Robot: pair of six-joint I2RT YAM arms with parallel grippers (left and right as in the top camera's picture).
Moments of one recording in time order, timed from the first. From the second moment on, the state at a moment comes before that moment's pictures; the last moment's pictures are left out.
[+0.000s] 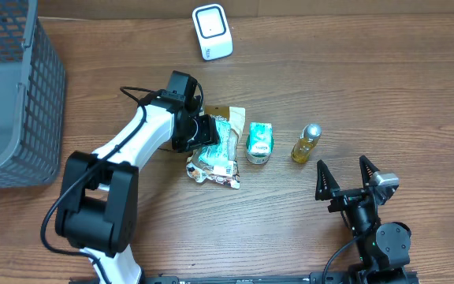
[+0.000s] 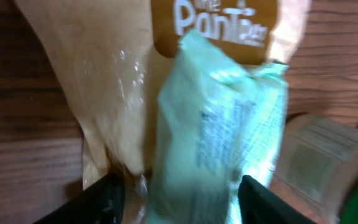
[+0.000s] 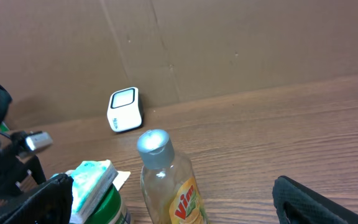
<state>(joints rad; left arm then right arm) -0.30 1.89 1.26 -0.71 0.34 -0.45 0.16 0.01 0.02 -0.03 -0.02 0.26</state>
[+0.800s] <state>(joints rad) 0.03 1.53 1.27 -0.90 0.02 -0.39 0.16 0.01 0.02 -0.03 -0.02 0.26</state>
